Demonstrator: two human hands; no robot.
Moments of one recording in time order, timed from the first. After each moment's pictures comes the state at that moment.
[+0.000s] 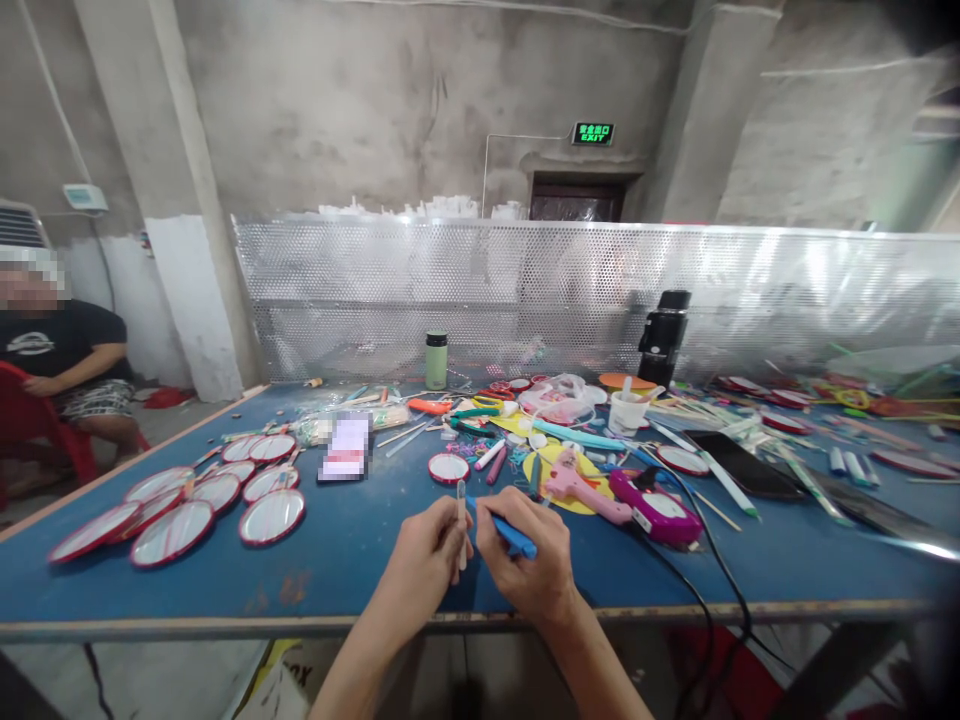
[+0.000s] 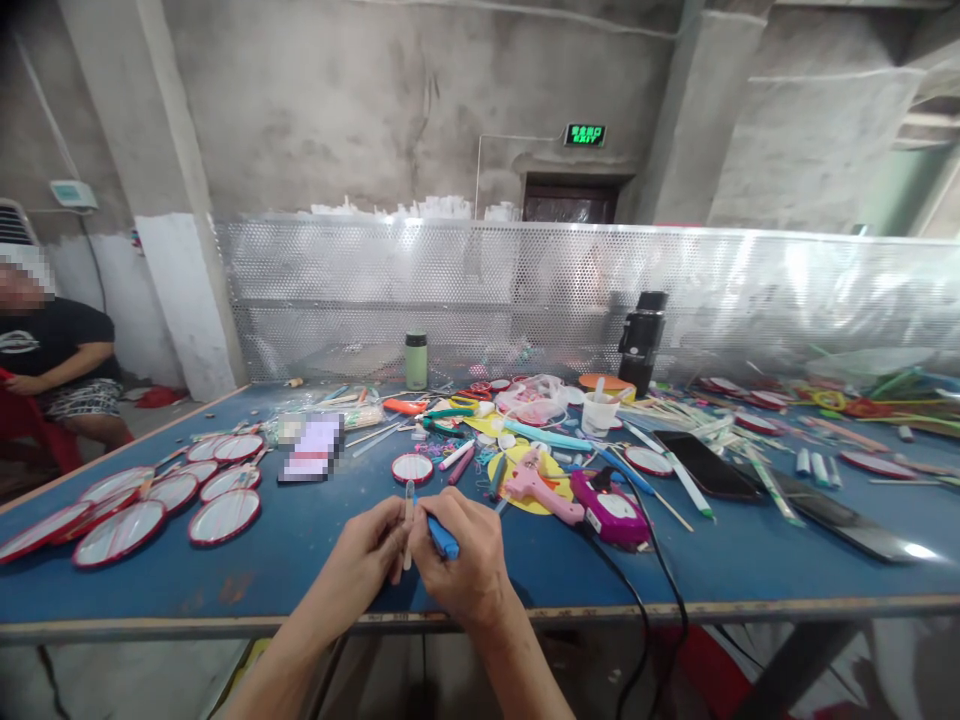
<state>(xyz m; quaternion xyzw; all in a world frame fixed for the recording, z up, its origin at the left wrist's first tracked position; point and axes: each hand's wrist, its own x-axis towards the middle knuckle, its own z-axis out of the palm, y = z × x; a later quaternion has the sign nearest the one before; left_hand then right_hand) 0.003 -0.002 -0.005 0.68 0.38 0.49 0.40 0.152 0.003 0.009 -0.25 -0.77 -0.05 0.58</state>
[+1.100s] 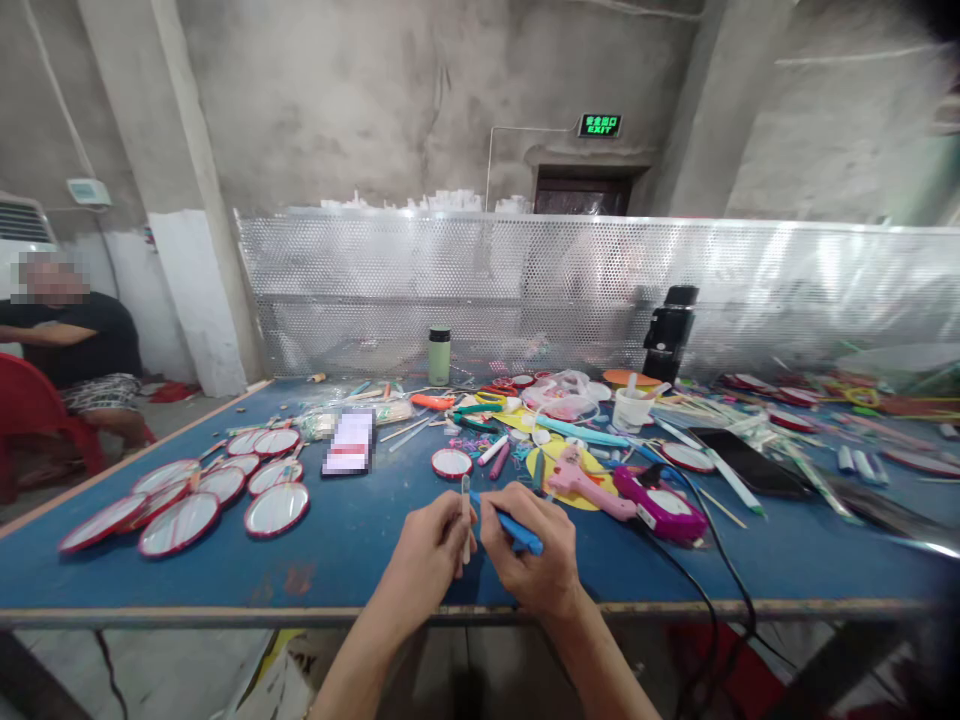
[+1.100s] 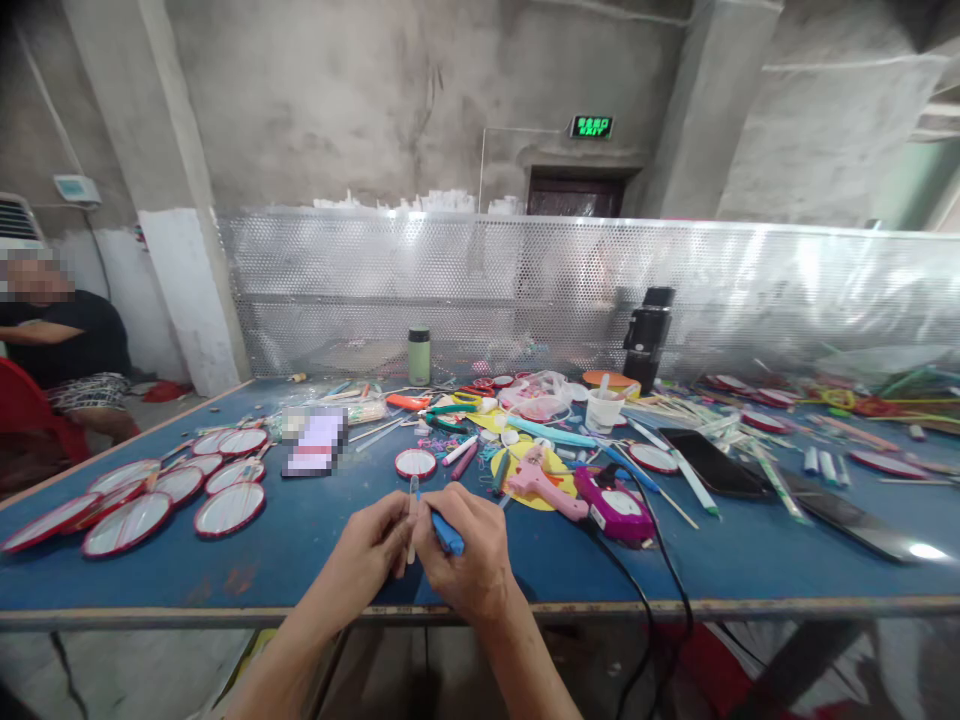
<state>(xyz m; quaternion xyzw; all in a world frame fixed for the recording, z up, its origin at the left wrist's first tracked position) 0.002 0.000 -0.007 0.68 0.38 0.48 0.40 0.152 0.004 0.007 -0.25 -0.77 -0.05 0.58</state>
